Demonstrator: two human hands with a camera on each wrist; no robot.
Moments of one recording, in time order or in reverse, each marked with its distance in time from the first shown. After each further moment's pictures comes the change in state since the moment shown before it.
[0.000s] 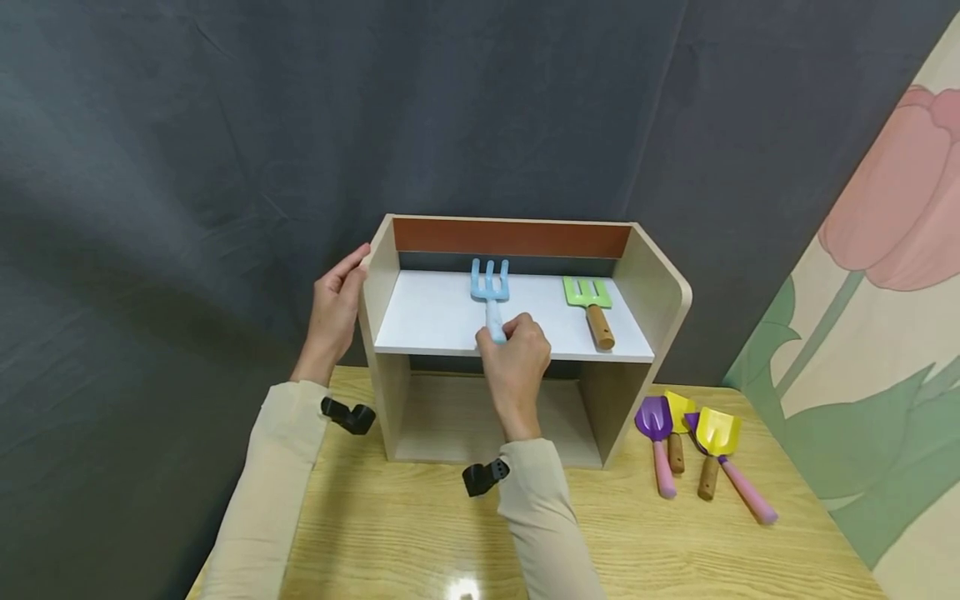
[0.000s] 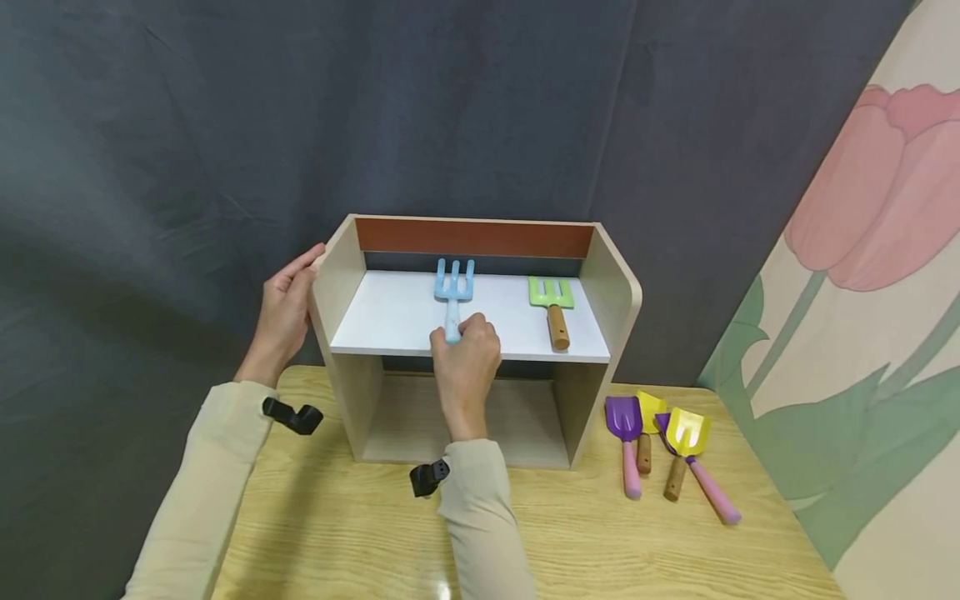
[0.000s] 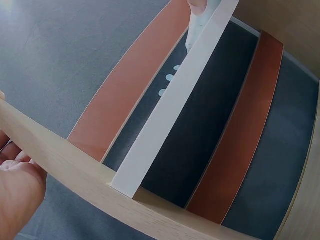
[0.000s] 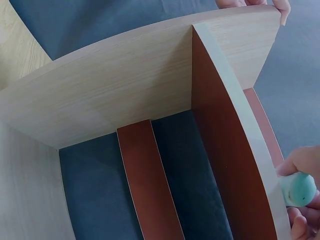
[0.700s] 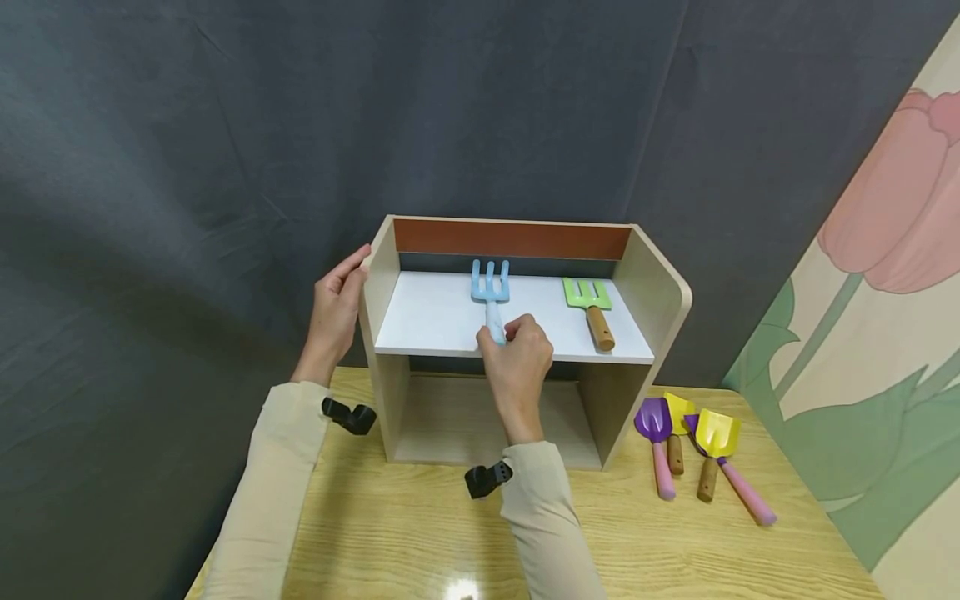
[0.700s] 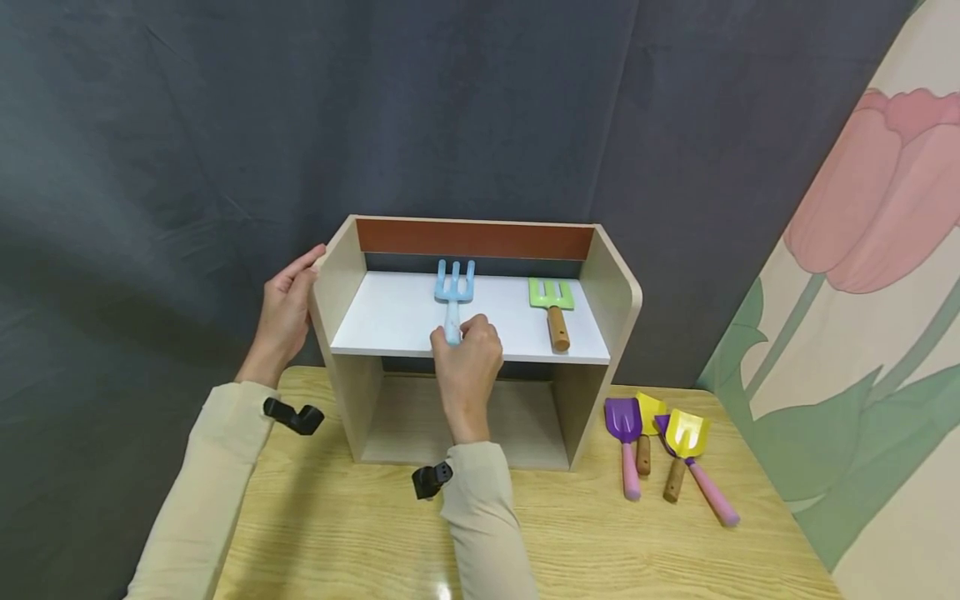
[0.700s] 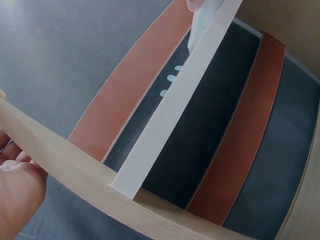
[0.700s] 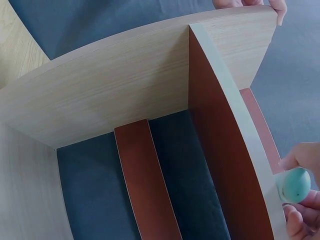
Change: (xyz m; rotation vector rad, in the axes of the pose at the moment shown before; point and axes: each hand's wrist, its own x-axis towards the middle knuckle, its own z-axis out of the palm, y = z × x) left_hand 0.000 -0.001 0.000 0.009 -0.004 0.002; right_hand 0.001 0.002 -0.002 0.004 0.007 -0.005
